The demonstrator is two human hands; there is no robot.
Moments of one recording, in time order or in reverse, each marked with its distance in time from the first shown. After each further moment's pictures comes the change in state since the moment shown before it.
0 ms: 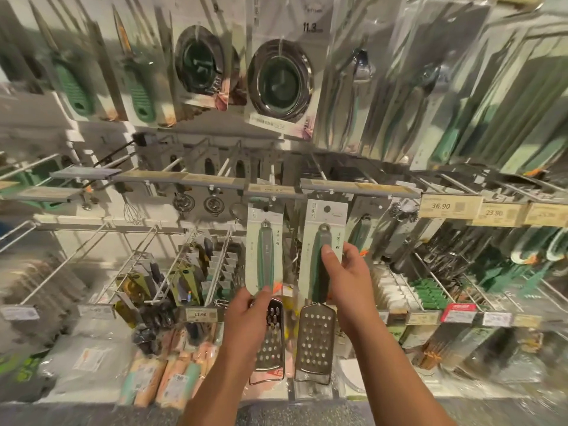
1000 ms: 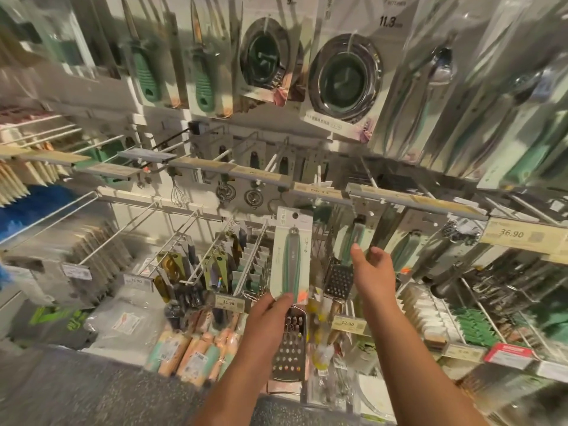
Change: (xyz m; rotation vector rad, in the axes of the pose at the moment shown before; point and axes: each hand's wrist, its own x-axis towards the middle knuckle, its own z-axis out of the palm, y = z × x) left_hand 0.000 -0.005 -0.012 -0.201 0.024 -0.209; right_hand 0.053 0.012 0.021 -0.141 0.083 0.087
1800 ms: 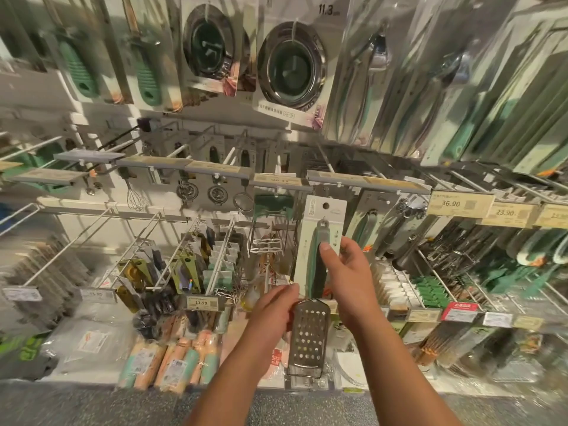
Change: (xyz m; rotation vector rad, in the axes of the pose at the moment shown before) left_hand -0.001 -0.013 0.034 0.219 -0.220 -0.001; right_hand -0.052 -0.003 -0.027 0.078 -0.139 -0.132
